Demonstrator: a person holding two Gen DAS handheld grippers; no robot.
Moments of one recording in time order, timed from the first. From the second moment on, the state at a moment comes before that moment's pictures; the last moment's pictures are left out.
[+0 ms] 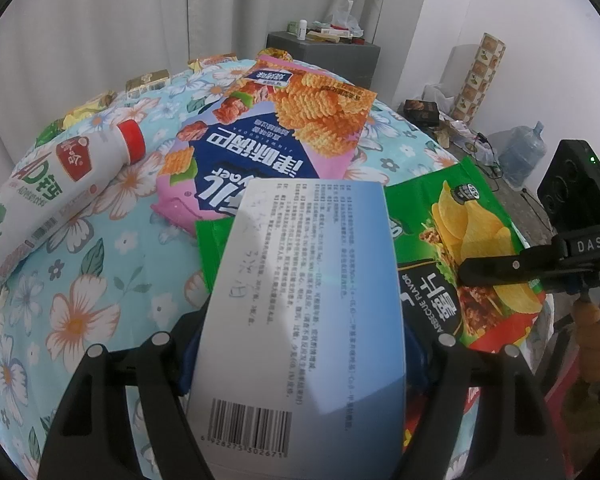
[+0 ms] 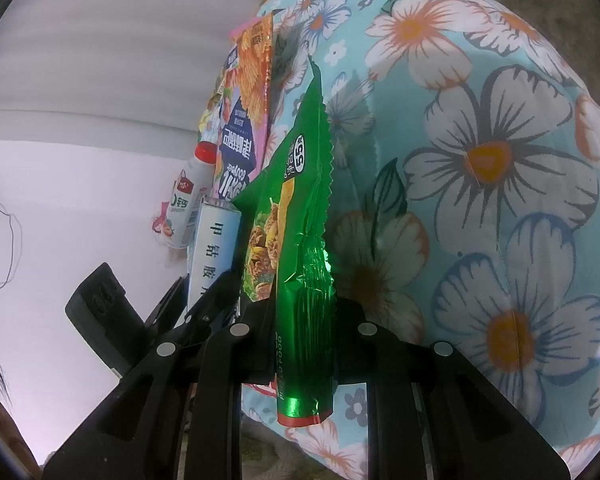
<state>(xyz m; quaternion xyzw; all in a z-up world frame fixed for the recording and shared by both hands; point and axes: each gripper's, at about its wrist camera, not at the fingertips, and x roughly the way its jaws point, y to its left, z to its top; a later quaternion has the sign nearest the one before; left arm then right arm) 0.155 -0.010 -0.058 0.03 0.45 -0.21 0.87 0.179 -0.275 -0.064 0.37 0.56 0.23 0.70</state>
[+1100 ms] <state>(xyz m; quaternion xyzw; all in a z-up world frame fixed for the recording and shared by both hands) 0.170 0.002 -0.053 0.04 0.44 -0.20 0.87 0.177 -0.285 -0.068 0.38 0.55 0.25 0.70</state>
